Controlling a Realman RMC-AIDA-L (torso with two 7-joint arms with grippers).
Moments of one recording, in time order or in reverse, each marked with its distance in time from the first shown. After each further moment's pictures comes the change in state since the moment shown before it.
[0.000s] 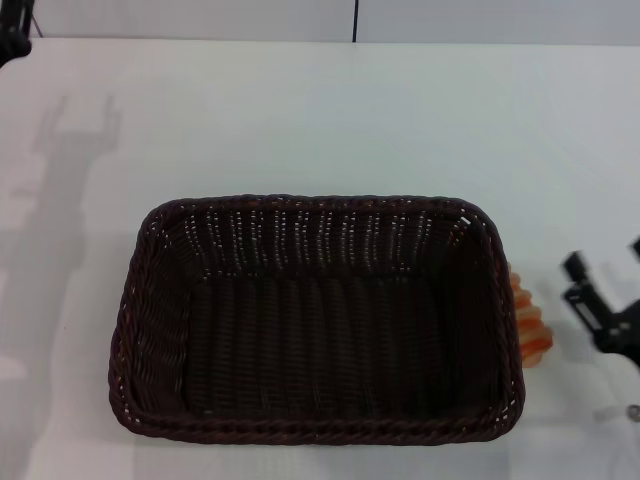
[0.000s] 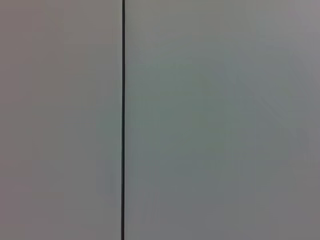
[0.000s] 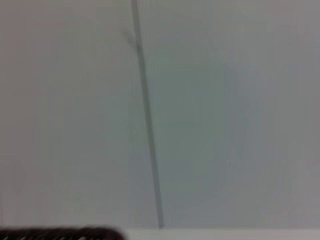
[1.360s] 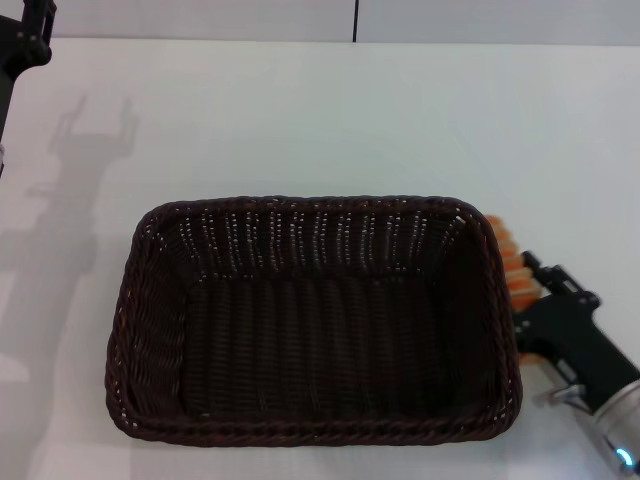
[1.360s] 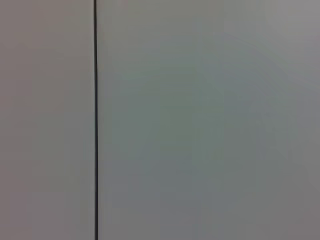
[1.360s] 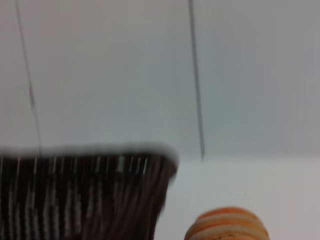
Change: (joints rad) left arm -0.007 0.001 0.034 0.023 0.029 0.032 -0.002; right arm 0.136 0.002 0.036 0.071 -0.067 0.297 -0.009
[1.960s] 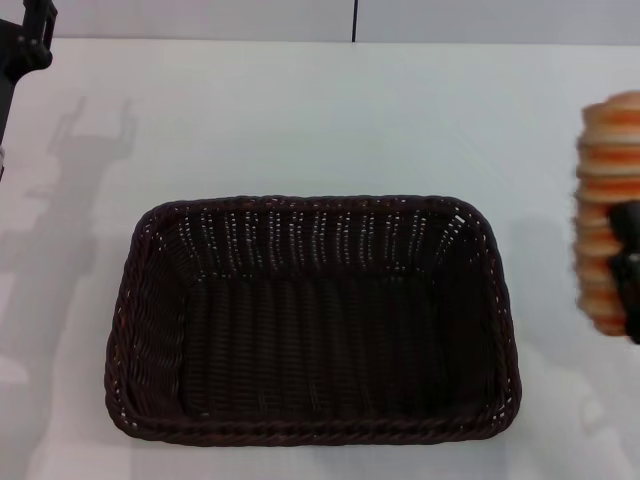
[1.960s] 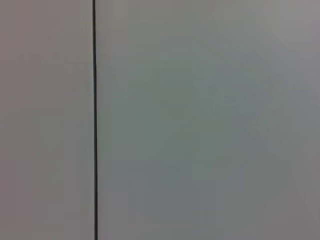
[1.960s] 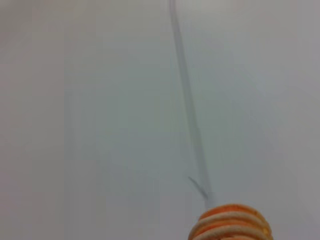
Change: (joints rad) left arm 0.001 0.000 0.002 0.006 -0.001 -0.001 -0.002; right arm -0.132 -0.004 0.009 -0.054 -0.120 -0.688 -0.005
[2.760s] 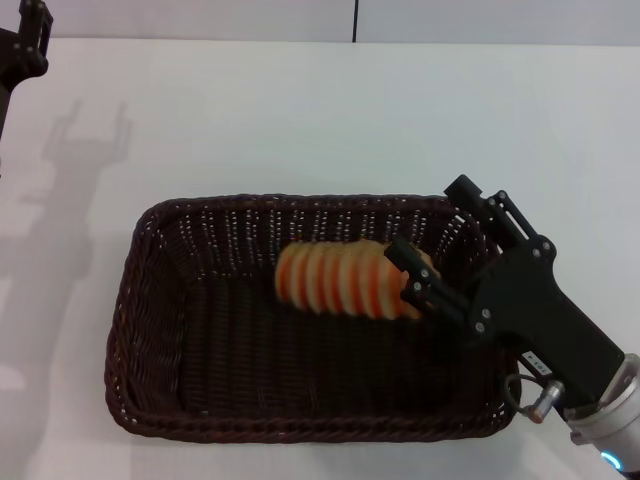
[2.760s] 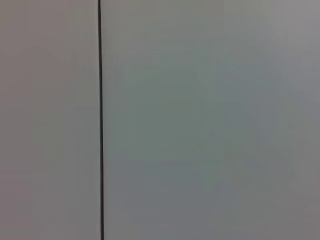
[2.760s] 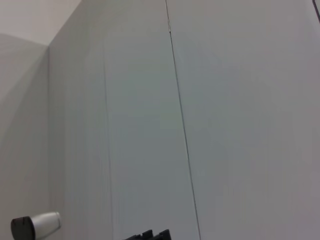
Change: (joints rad) left arm 0.014 -0.001 -0.001 -0.001 0.001 0.001 -0.001; right arm 0.207 -0.004 -0.002 0.096 -0.214 0.238 0.038
